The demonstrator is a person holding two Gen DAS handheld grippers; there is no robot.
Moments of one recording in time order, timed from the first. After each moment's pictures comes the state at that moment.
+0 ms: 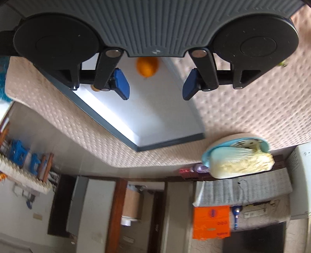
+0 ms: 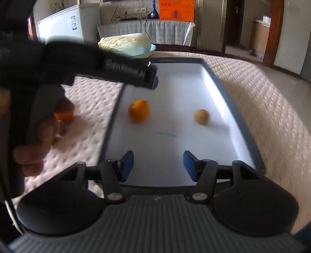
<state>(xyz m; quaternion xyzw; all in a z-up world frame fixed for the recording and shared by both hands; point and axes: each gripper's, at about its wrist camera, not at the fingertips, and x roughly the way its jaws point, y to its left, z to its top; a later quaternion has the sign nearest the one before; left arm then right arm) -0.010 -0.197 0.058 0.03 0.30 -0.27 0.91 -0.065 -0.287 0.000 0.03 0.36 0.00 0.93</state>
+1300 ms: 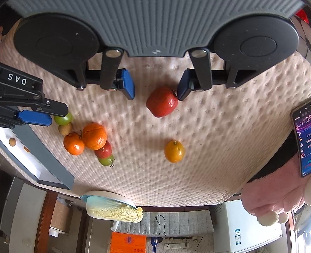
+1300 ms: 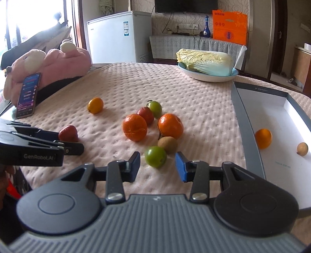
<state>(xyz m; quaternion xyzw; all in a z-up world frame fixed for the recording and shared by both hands) -0.083 0.032 0.019 0.02 0.39 -0.06 0.92 -0.060 -0.154 -0.002 -0.01 0.30 0.13 0.94</state>
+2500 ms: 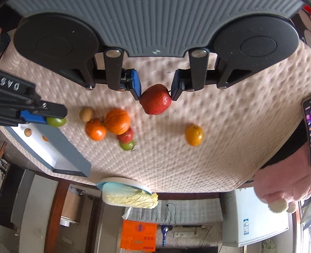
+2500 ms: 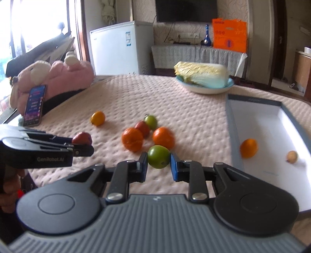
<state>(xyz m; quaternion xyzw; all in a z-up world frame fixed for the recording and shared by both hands) -0.090 0.010 0.034 0.01 0.35 -0.10 0.93 -0.077 -0.181 0.022 0.00 0.27 0.14 0.95</state>
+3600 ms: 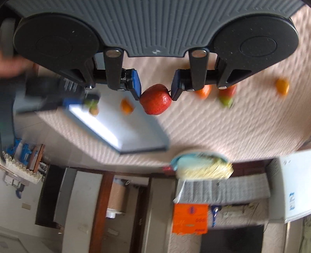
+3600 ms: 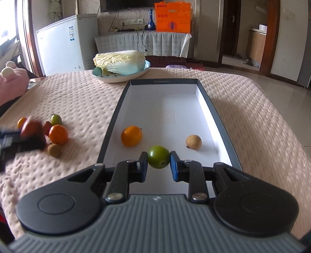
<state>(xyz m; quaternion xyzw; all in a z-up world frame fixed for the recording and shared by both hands) -0.078 -0.126 0.080 0.02 0.29 -0.24 0.93 -0.059 -0.304 0.018 0.02 0.33 -0.01 0.94</state>
